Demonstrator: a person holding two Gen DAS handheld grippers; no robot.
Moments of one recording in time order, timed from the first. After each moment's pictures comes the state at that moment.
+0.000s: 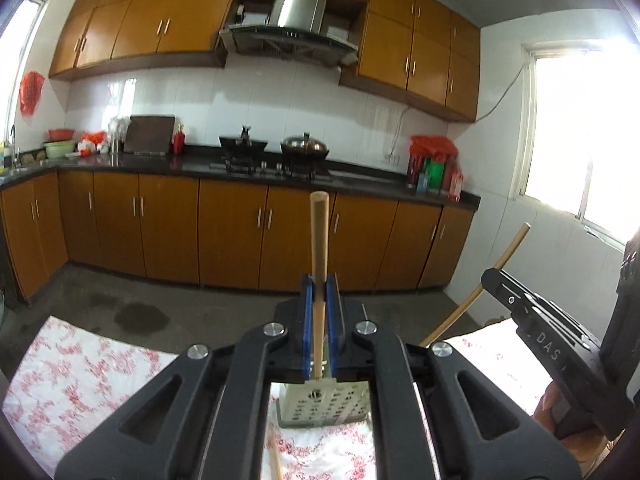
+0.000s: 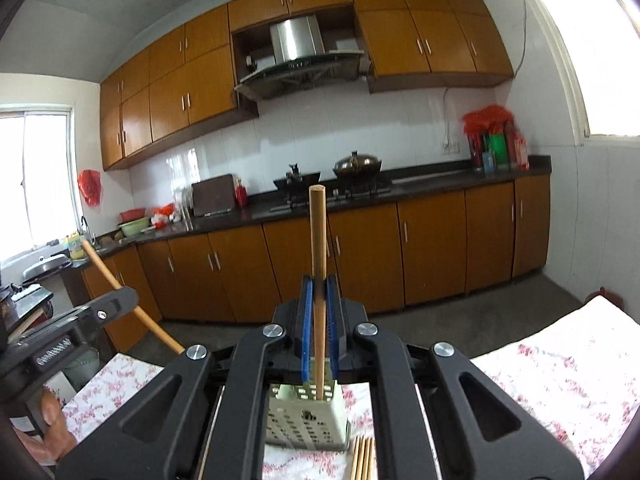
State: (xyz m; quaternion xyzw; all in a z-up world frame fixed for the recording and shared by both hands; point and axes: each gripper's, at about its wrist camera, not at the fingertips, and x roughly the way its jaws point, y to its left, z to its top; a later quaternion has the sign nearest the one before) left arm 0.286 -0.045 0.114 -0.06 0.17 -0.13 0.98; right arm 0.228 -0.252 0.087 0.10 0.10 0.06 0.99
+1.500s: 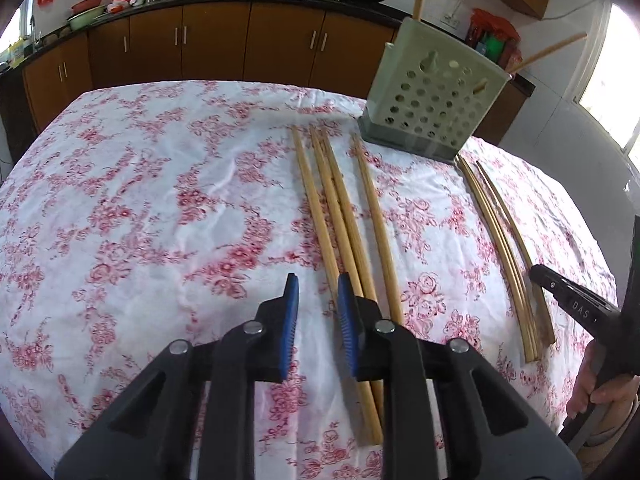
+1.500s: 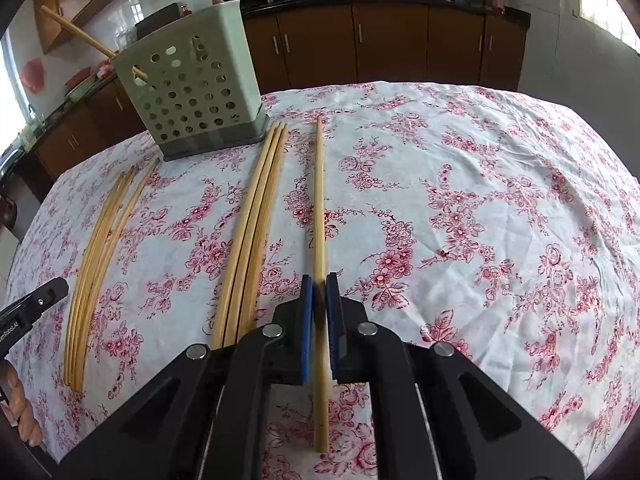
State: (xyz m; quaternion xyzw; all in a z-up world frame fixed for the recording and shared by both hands) left arm 0.192 0.021 -0.097 -0.07 0.44 -0.08 0.89; right arm 0.177 -0.269 -0.112 0.07 0.42 0.00 0.90
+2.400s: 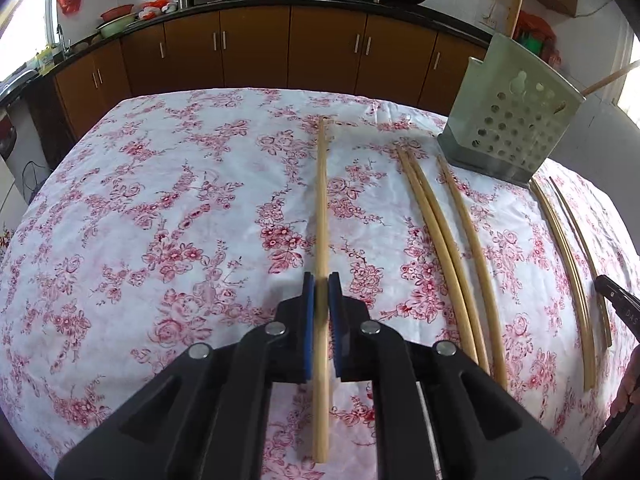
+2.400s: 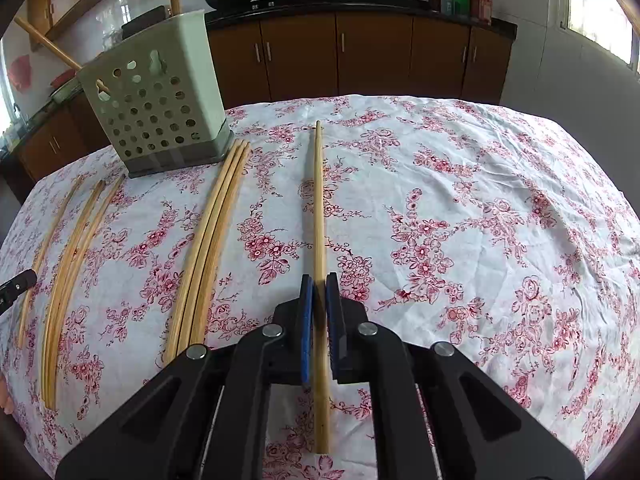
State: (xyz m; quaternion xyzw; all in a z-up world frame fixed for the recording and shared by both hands) left arm 0.227 0.066 -0.101 -0.04 0.43 0.00 0.90; right arm 0.197 -0.286 -0.112 0.05 0.41 -0.03 0.91
